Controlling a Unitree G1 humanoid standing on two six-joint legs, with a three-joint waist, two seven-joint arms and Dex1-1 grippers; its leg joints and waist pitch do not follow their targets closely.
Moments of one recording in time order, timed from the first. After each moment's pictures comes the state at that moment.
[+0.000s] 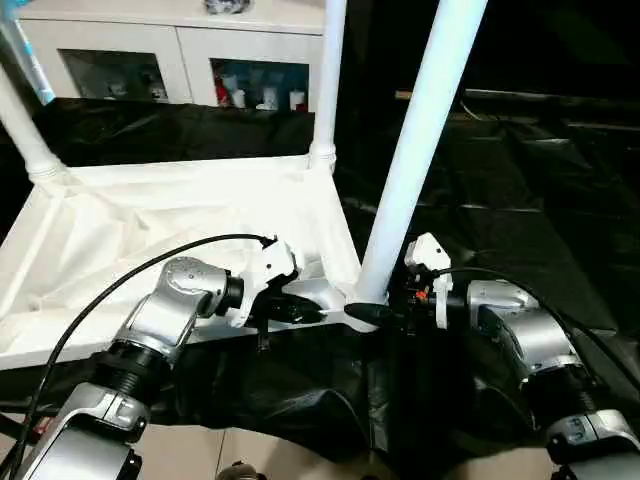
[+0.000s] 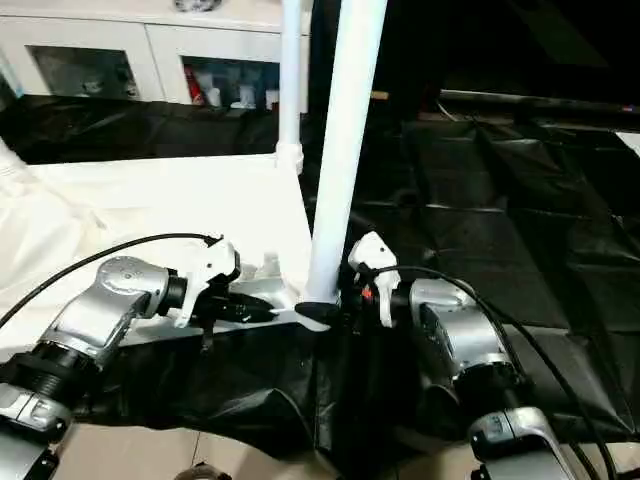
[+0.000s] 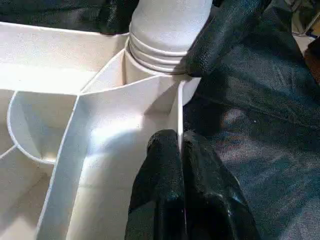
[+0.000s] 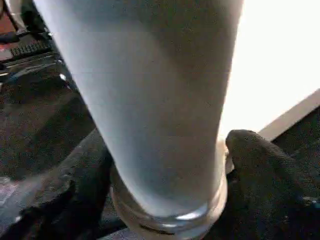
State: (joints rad) left arm -0.54 0.38 -0.28 0.45 -0.04 0.25 -1.26; right arm -0.46 -0.32 0.16 0.48 0.17 0.21 1.12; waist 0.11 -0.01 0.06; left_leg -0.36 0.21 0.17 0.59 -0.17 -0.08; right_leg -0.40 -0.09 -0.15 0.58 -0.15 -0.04
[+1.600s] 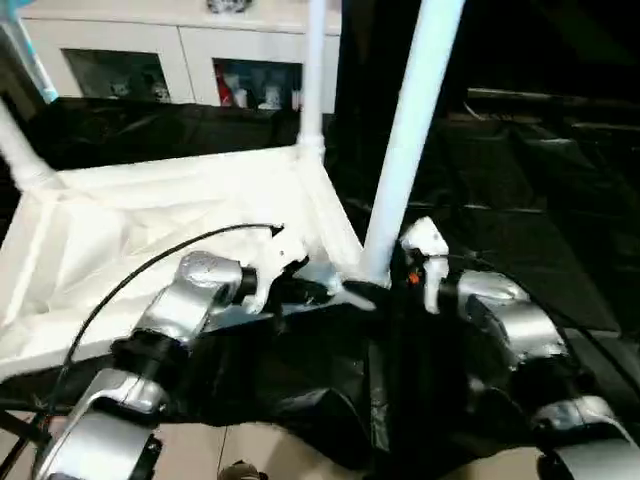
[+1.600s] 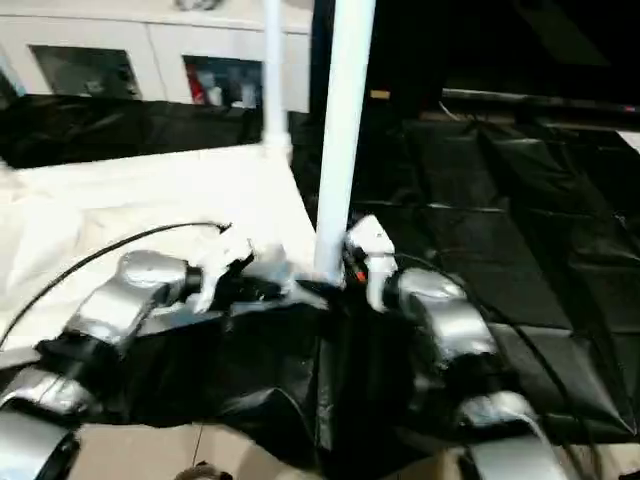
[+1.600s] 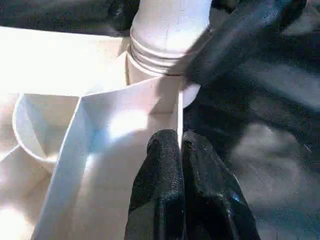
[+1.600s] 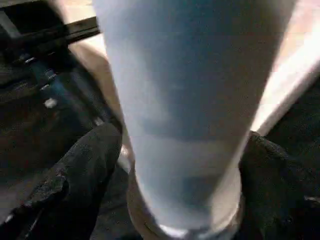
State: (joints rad) left arm -0.59 0.33 -0.26 0.56 -0.03 0.20 -1.17; right arm -0.50 -0.29 0.13 0.56 0.18 0.17 1.04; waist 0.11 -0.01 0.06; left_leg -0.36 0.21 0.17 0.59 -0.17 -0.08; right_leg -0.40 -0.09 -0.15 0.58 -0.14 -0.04
